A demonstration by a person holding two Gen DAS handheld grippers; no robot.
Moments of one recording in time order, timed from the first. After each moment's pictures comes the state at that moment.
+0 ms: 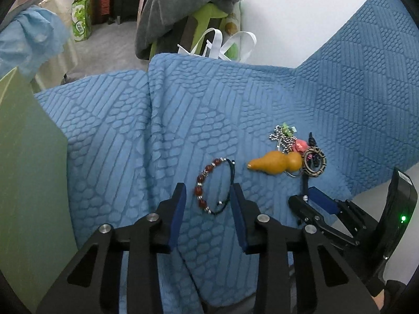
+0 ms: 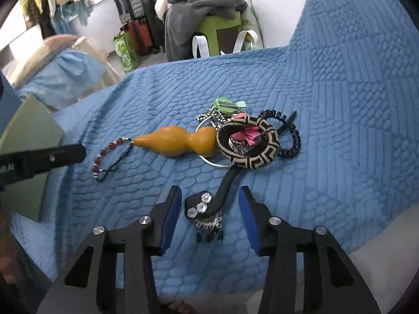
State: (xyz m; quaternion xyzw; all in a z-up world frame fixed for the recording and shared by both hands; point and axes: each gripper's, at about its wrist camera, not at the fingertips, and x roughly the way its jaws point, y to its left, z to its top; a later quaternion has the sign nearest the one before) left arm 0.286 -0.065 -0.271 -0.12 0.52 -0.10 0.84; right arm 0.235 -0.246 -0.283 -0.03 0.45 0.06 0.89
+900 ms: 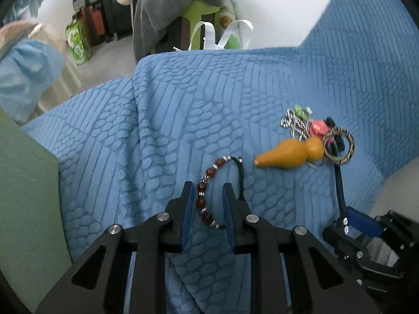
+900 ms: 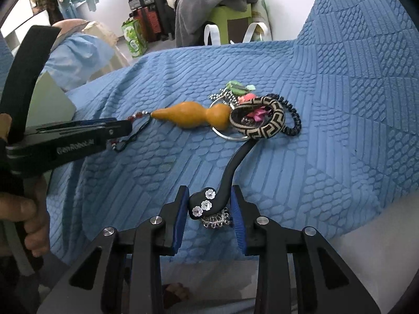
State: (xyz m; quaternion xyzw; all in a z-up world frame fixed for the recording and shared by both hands) left arm 0.293 -0.105 -0.293 -0.01 0.51 -0.07 0.86; right arm 0.202 -0.239 -0.275 -0.04 0.48 0.08 0.87
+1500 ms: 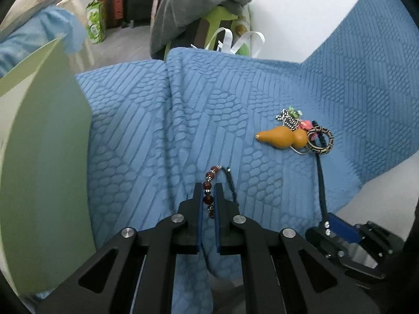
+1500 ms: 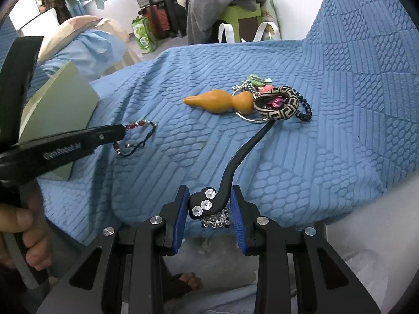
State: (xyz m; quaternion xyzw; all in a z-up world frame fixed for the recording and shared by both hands) left arm 0.235 -0.062 -0.270 -0.11 0.51 -0.06 0.85; right arm 0.164 -0.220 -0.260 -0.04 0.48 0.10 0.87
